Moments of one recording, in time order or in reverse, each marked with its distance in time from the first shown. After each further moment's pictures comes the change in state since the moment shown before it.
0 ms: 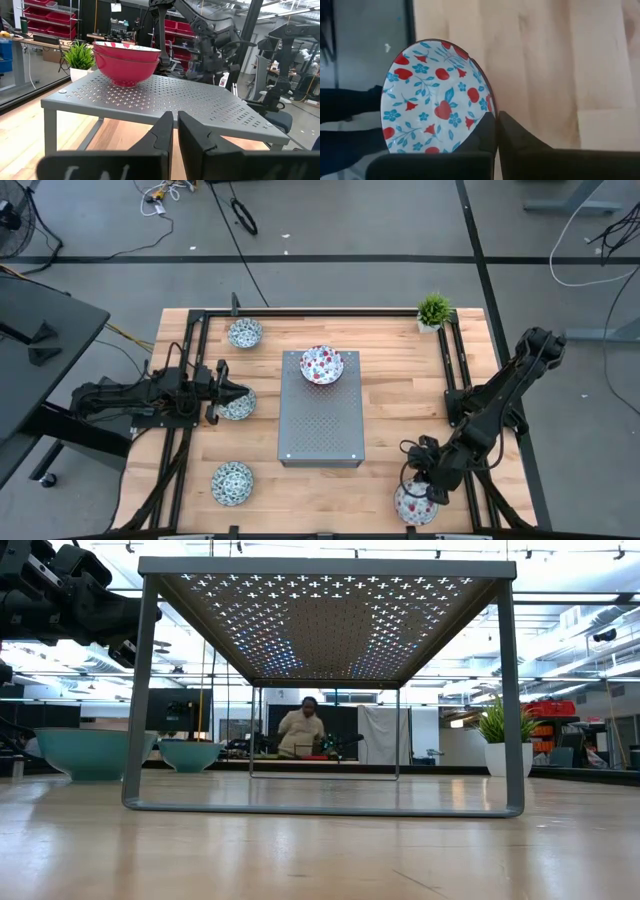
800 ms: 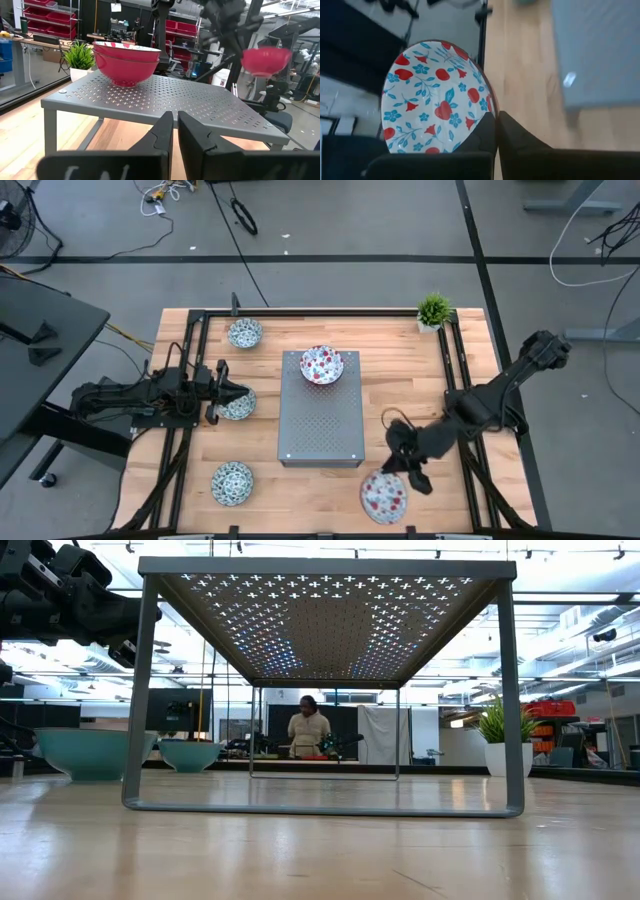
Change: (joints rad) left arm 0.000 0.000 0.000 0.000 0.000 0.000; right arm -0.267 0.000 0.382 0.003 -0.030 -0.313
